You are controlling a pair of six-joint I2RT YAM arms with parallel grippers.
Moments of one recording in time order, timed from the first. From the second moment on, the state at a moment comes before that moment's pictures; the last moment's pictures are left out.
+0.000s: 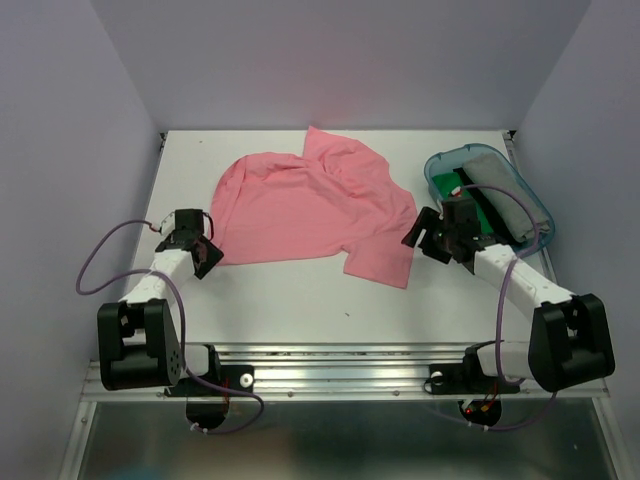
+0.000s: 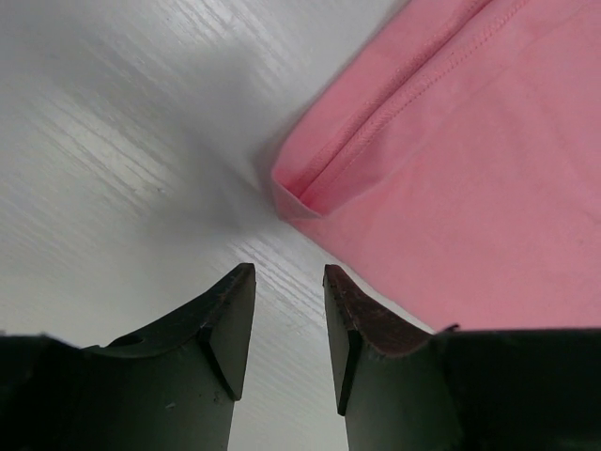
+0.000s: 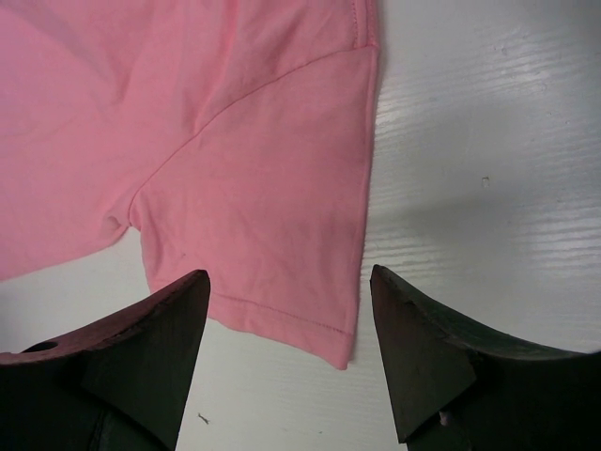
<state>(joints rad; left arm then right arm) 0.05 1.30 0.68 -0.42 -0.19 -0.75 0.23 1.29 0.75 -0.28 -0.07 0.65</state>
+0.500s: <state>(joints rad) 0.05 1.41 0.69 -0.34 -0.21 -0.74 0.23 1.31 0.75 -0.28 -0.08 0.65</state>
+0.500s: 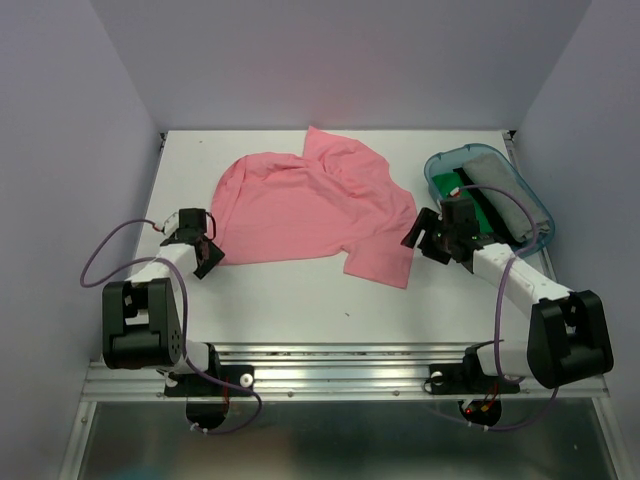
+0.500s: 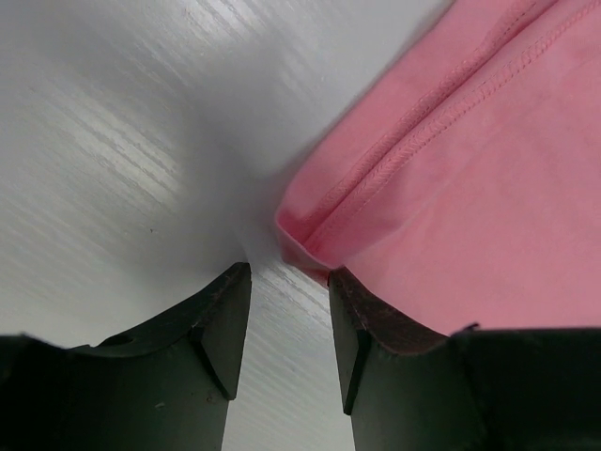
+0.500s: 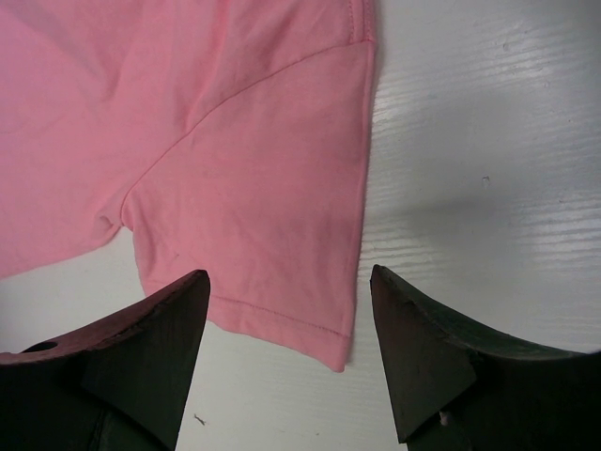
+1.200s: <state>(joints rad) 0.05 1.47 0.70 -0.24 -0.26 -0.77 0.23 1.32 0.74 -0.27 -0.09 0.65</state>
